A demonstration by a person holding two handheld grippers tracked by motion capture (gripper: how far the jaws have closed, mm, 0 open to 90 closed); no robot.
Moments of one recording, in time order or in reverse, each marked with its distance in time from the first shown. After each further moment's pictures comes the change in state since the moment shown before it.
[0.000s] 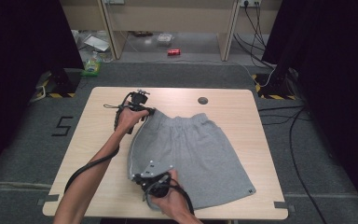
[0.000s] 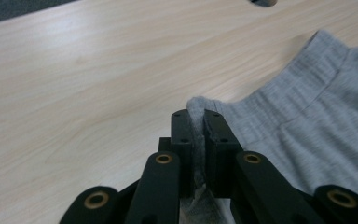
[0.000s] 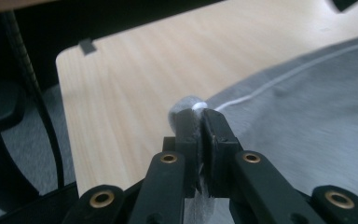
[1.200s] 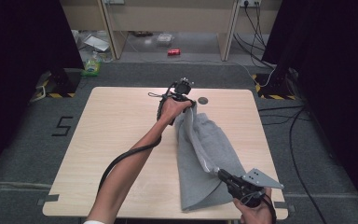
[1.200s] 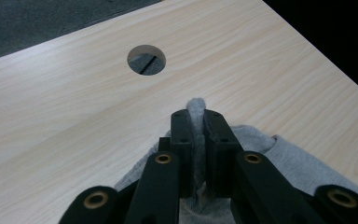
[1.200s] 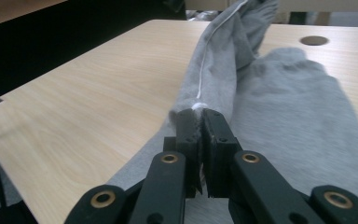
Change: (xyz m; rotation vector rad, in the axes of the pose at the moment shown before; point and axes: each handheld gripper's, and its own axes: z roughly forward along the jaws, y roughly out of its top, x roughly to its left) left arm -0.116 0.075 0.050 0.000 -0.096 0.021; right arm -0.073 -0.101 -0.195 -0.203 -0.343 0.285
